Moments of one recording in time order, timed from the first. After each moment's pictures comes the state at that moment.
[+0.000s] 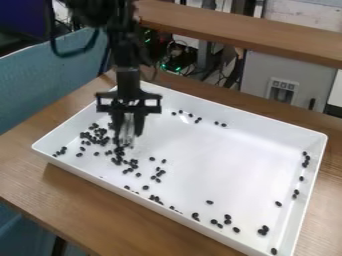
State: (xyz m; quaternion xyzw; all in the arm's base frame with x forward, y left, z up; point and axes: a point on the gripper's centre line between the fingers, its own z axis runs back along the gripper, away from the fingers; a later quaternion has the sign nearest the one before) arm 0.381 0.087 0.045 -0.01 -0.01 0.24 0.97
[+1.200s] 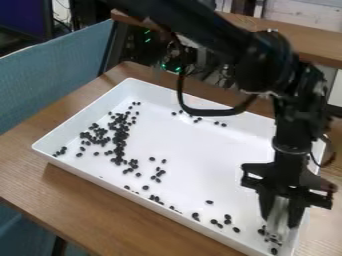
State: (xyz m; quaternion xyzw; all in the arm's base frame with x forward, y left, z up) arm 0.344 -0.170 0.035 -0.07 -0.04 0.03 1.00
